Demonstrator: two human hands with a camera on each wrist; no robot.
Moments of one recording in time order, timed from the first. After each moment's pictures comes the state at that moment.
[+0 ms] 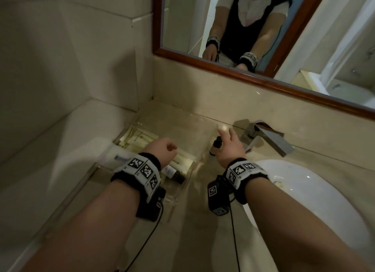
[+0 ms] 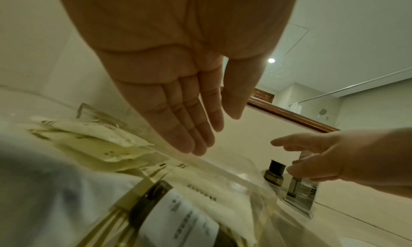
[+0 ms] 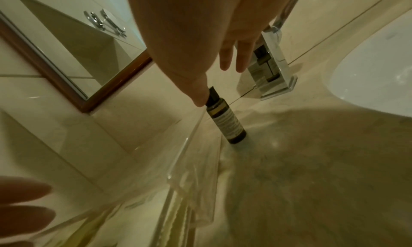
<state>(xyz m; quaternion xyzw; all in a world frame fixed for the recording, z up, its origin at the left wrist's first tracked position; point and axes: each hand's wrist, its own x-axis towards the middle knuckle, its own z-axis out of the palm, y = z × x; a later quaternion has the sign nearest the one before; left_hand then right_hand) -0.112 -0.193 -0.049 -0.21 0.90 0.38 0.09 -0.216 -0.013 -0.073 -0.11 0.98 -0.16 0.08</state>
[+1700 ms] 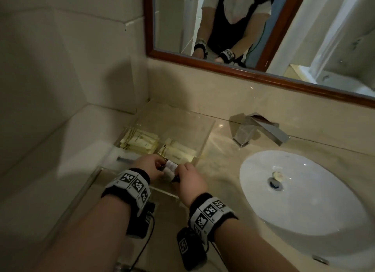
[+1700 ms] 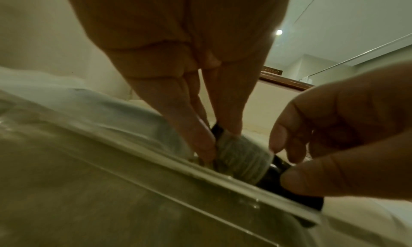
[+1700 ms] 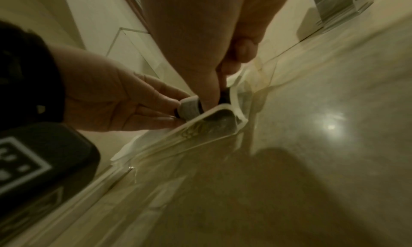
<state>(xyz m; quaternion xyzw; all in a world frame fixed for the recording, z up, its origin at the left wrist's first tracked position) -0.083 -0.211 -0.085 -0.19 0.93 0.29 0.14 -0.098 -0.074 -0.111 -0.25 0.95 -0.17 0.11</state>
